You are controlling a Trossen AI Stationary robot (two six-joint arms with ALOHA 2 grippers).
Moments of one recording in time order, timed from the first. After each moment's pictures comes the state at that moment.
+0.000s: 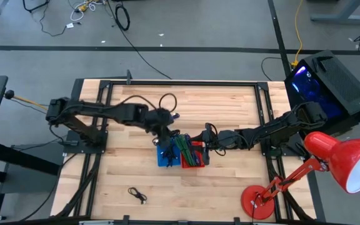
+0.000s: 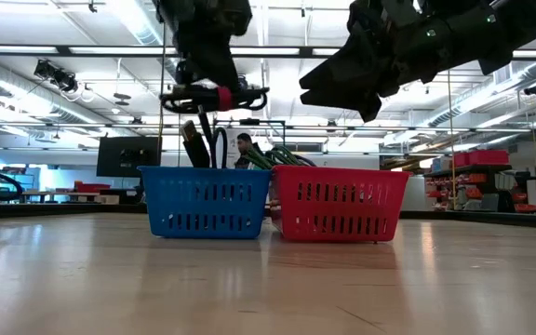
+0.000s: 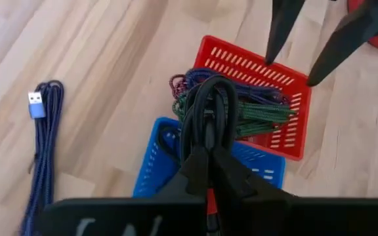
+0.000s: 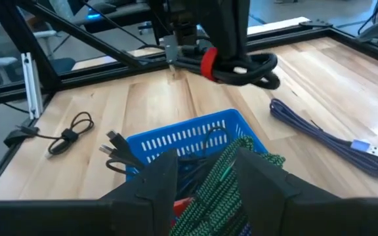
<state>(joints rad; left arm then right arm) 0.00 1.51 1.23 -0.63 -0.03 -0.42 0.21 1.50 0.63 0.56 0.25 0.25</state>
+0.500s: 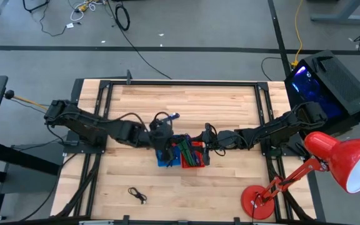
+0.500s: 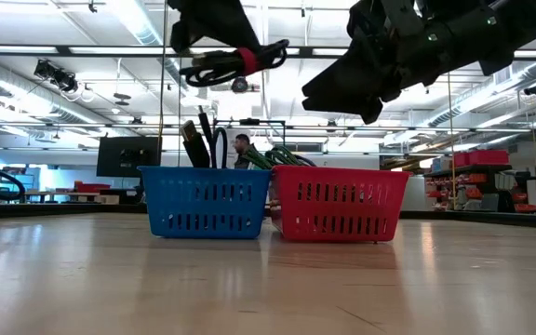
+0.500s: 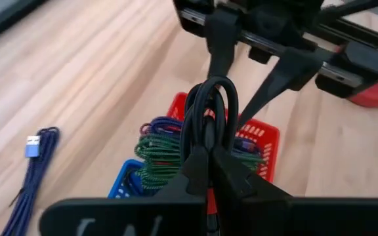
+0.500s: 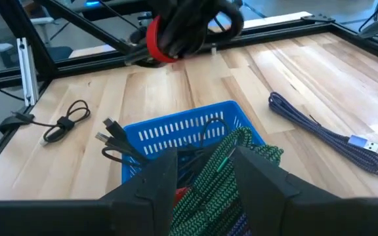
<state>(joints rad) -0.25 1.51 1.24 -0.47 -0.42 -0.58 0.21 1.50 0.63 0.53 0.24 0.22</state>
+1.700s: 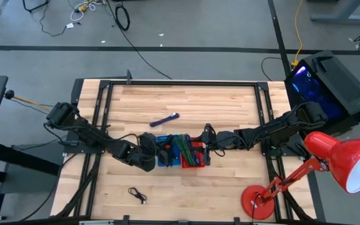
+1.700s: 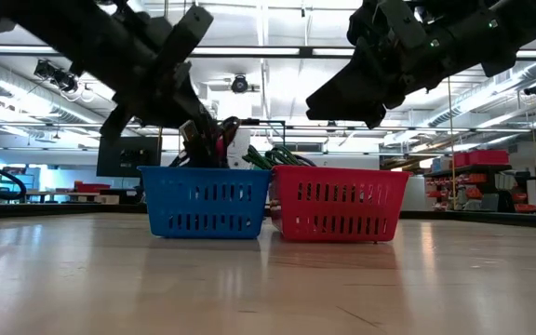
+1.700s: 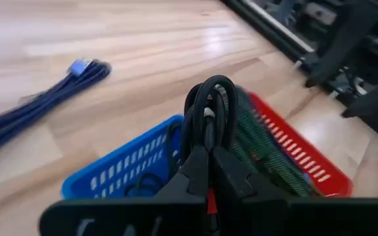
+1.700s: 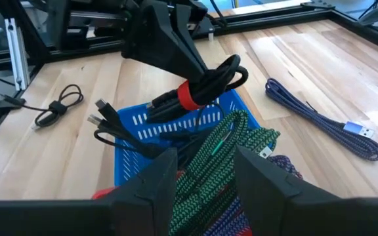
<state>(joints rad) -0.44 1.56 0.75 0.07 -0.91 -1.12 0.21 1.50 0.63 0.48 0.25 0.22</state>
